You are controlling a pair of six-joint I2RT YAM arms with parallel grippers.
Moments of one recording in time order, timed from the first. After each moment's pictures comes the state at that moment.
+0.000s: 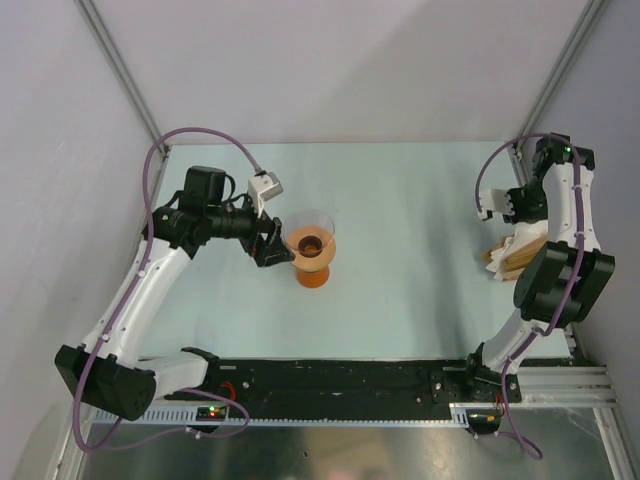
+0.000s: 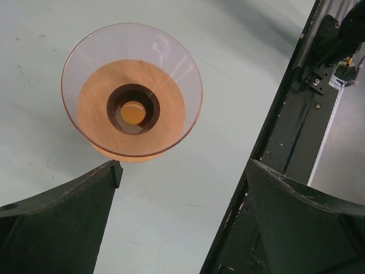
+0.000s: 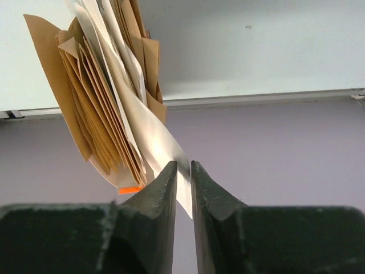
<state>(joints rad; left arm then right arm) -0.31 1.19 1.26 -0.86 0.76 0.32 -0.29 1.75 1.72 -1.33 0.00 -1.94</state>
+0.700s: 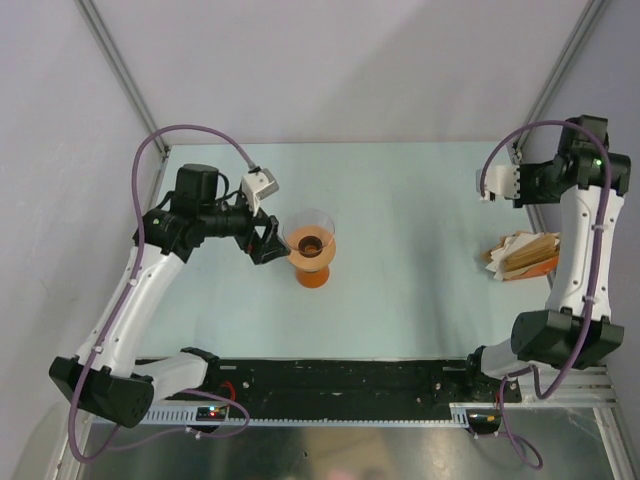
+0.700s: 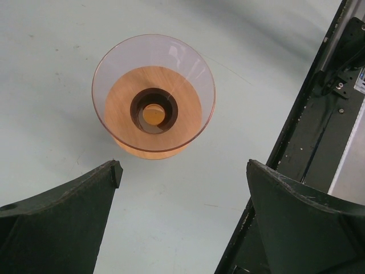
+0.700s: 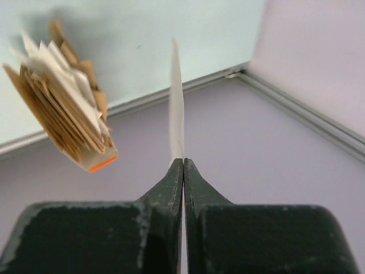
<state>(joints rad) -0.31 1.16 1.29 -0.87 0.70 0.34 -0.26 1.49 1.80 -1.34 -0.20 -1.87</state>
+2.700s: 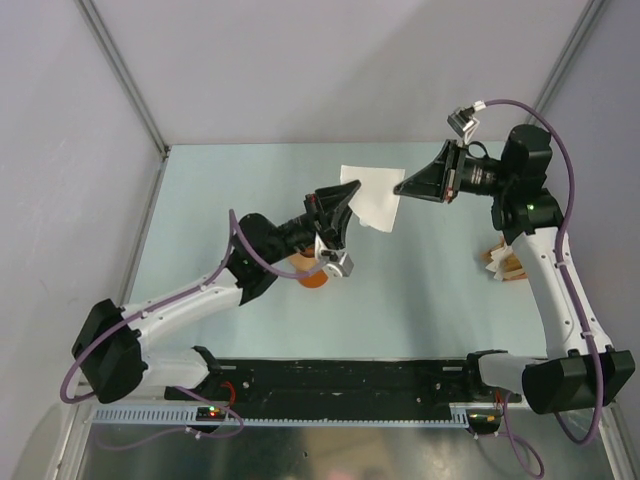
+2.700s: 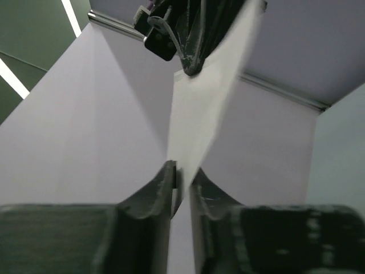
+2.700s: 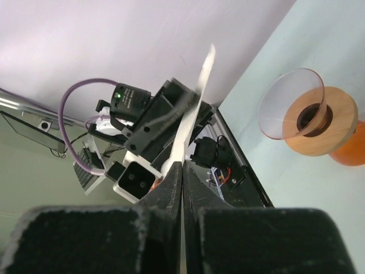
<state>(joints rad) -0.83 1.26 0.86 0.78 0.41 1.18 0.12 1.22 1.35 -0.21 -1.20 0.89</state>
